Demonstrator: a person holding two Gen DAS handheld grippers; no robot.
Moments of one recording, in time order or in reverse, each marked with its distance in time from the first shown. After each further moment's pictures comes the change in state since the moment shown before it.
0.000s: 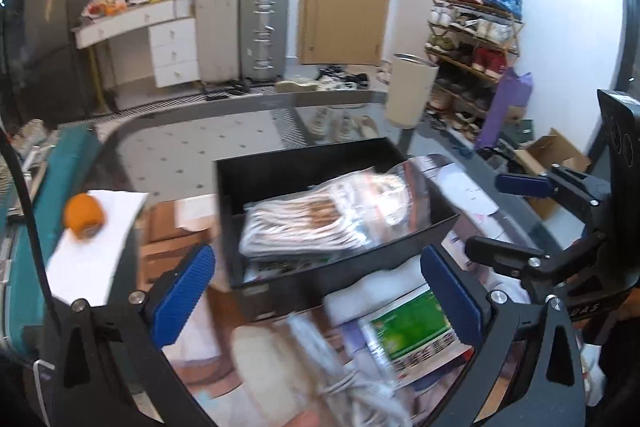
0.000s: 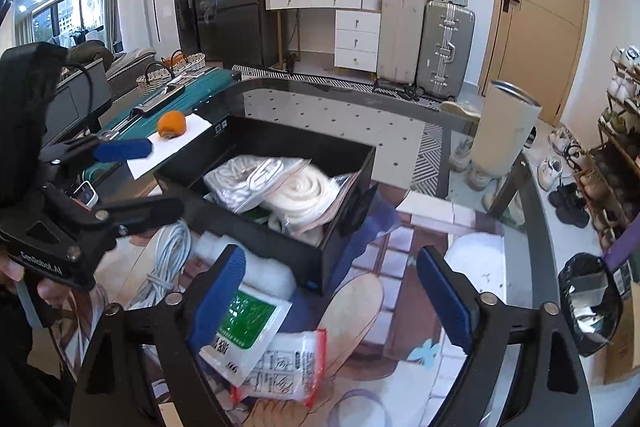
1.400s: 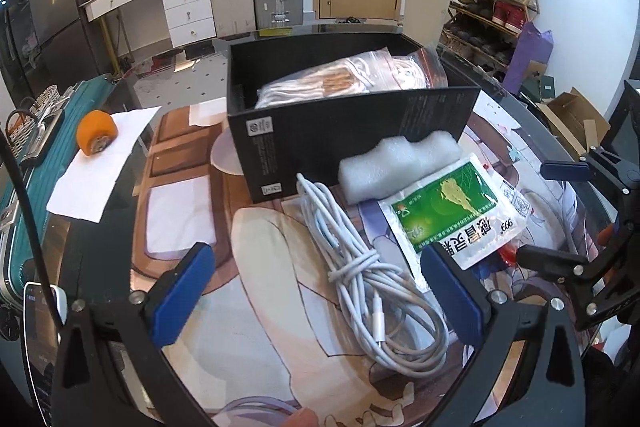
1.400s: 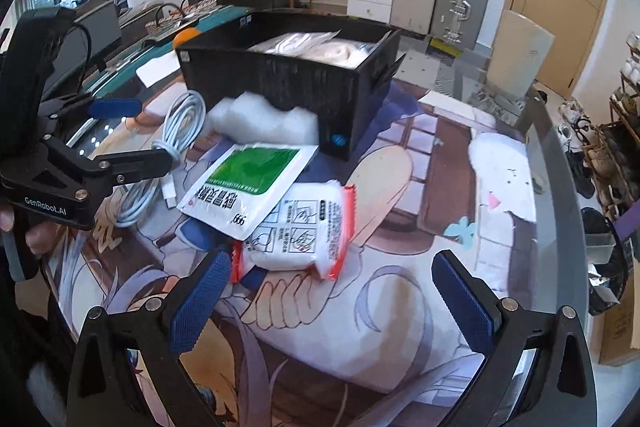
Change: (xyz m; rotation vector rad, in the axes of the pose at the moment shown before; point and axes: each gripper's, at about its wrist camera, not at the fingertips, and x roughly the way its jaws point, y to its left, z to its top) left arm 0.004 -0.007 -0.069 0.006 0.168 0.068; right arm 0.008 0.016 -0.079 -0.042 0.179 0.026
